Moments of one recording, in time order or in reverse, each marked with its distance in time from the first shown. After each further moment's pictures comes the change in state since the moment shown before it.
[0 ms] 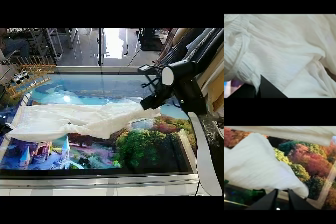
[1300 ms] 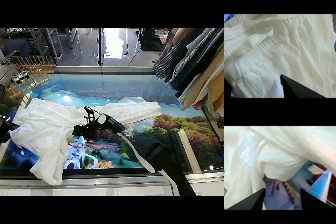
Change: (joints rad) left arm 0.022 -0.177 -0.061 -0.190 0.314 0.009; right arm 0.388 -0.647 -0.041 1.081 -0.830 0.050
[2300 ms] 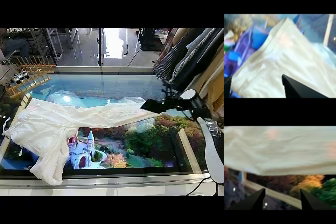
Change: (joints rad) left arm 0.084 0.146 0.153 0.120 -0.085 0.096; right arm -0.740 0.628 -0.453 -0.201 0.329 -0.292
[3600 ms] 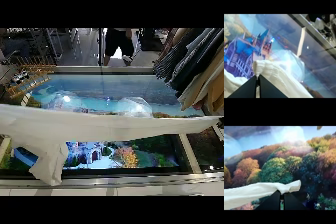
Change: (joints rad) left arm 0.202 0.298 0.098 -0.239 -0.330 -0.119; right arm -0.711 0.780 -0.203 -0.170 0.254 0.013
